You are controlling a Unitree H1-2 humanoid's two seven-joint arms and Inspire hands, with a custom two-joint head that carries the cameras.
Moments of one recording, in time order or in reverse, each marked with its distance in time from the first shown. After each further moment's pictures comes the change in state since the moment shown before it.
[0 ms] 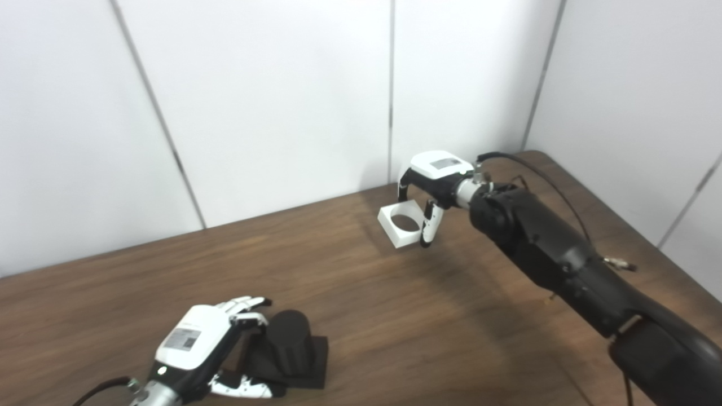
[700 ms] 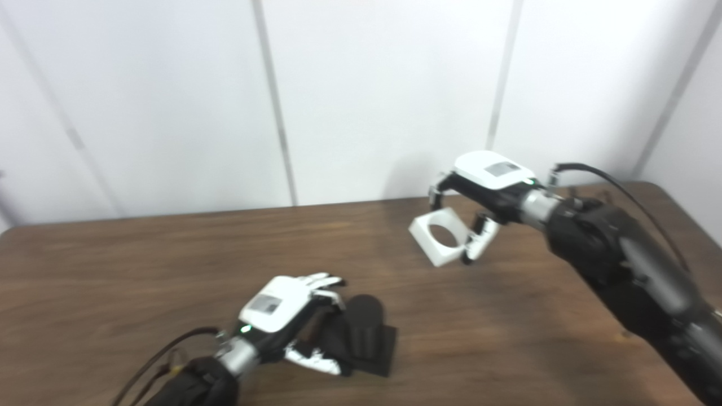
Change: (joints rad) left arm -0.004 -0.040 -0.011 -0.014 0.004 0.070 -0.025; right arm 0.019 0.008 -0.009 -0.272 0.085 -0.076 0.122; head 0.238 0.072
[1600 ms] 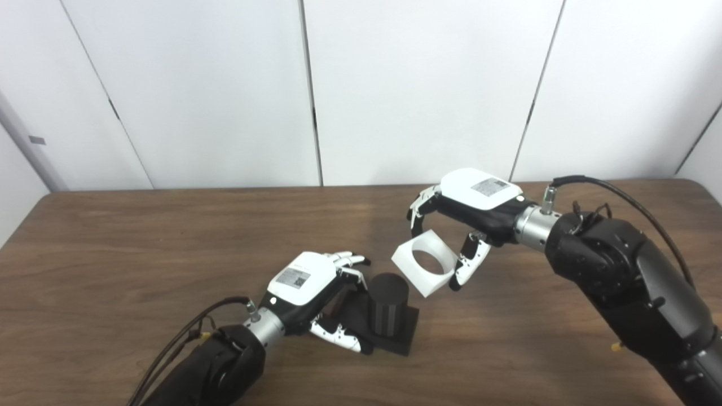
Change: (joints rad) left arm -0.008 -0.012 -0.013 -0.022 0.009 0.053 -0.030; right arm 0.034 0.080 0.034 -0.102 0.056 -0.061 0.110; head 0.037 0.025
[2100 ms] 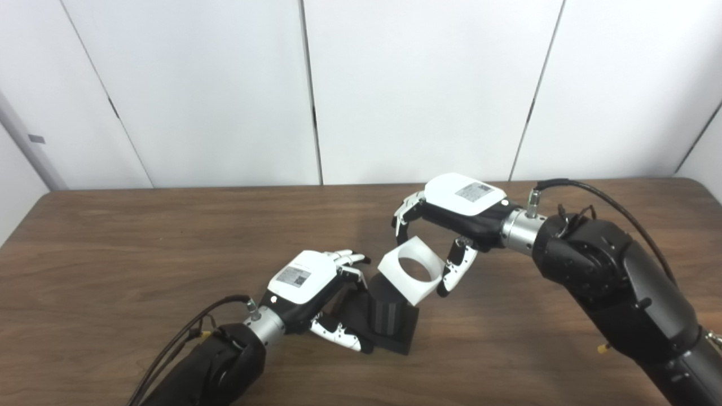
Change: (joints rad) left arm 0.000 -0.001 0.000 -0.004 0.001 0.005 -0.007; right arm -0.006 0.033 0.015 -0.002 -0.001 -0.019 0.016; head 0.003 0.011
